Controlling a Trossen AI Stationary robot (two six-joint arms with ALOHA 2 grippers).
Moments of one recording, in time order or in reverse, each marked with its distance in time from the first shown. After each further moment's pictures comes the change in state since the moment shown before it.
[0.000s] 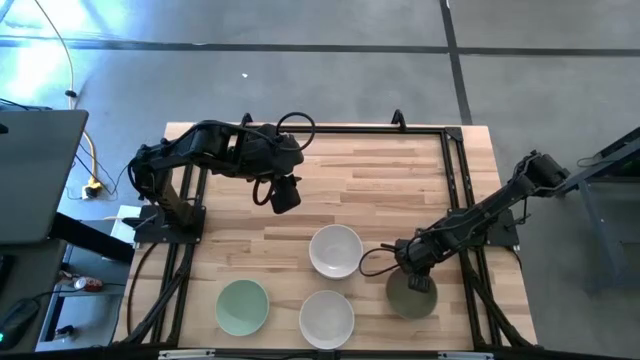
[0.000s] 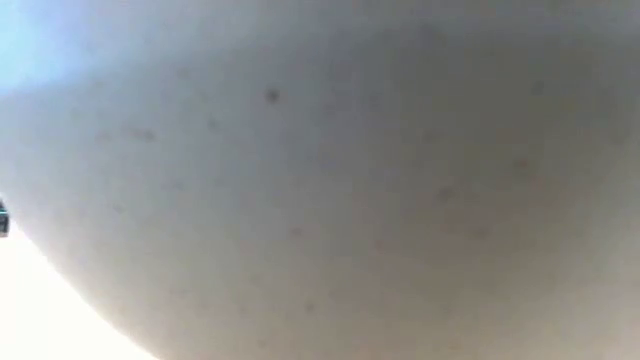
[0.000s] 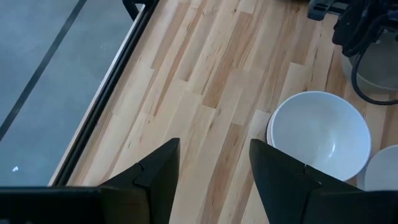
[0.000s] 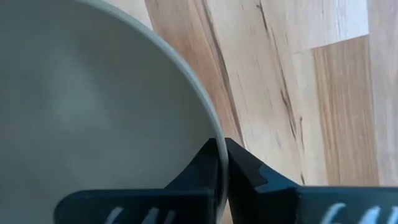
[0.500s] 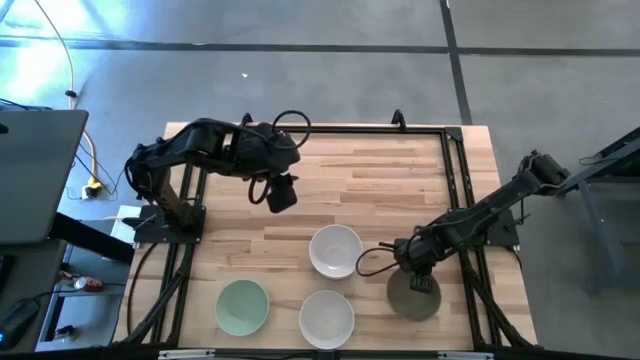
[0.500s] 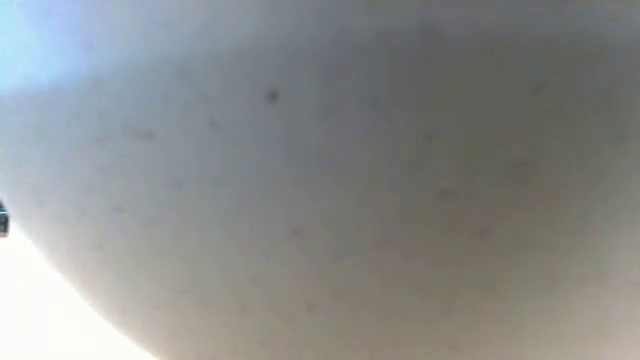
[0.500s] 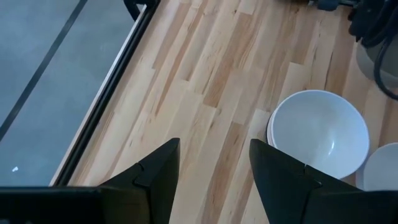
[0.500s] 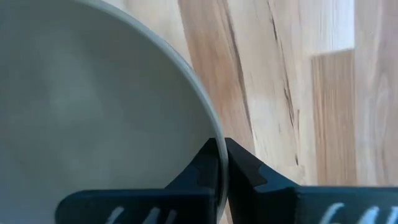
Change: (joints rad) left arm 0.000 -0.018 -0.001 -0.011 0.001 0.000; right arm -0.015 0.000 0.183 -0.190 -0.018 -0.066
